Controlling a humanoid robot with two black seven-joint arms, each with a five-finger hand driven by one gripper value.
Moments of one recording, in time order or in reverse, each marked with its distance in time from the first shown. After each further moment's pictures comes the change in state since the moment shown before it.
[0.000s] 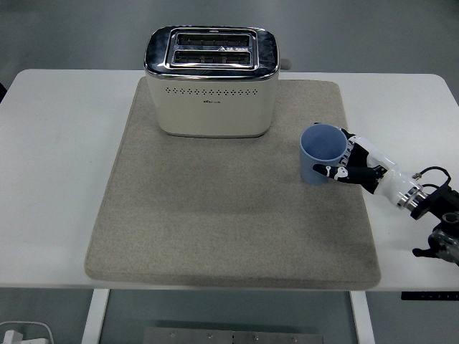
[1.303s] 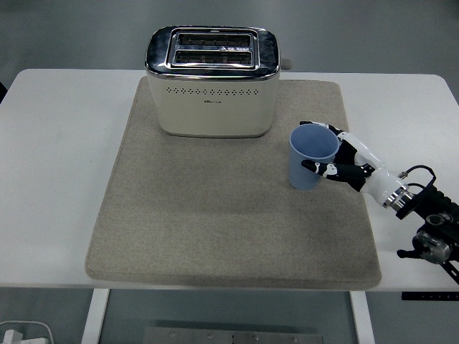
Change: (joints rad) left arm 0.002 0.000 0.001 -0.004 0.000 0.000 0.000; right arm -0.007 0.047 -0.003 0.030 -0.015 -0.032 0.060
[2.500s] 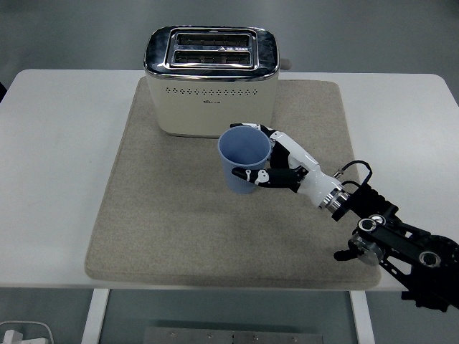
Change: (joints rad) left arm -0.002 0.000 0.000 -0.005 0.002 0.000 0.000; right arm 0.085 0.190 -0.160 0.095 -0.051 -0.215 -0.019
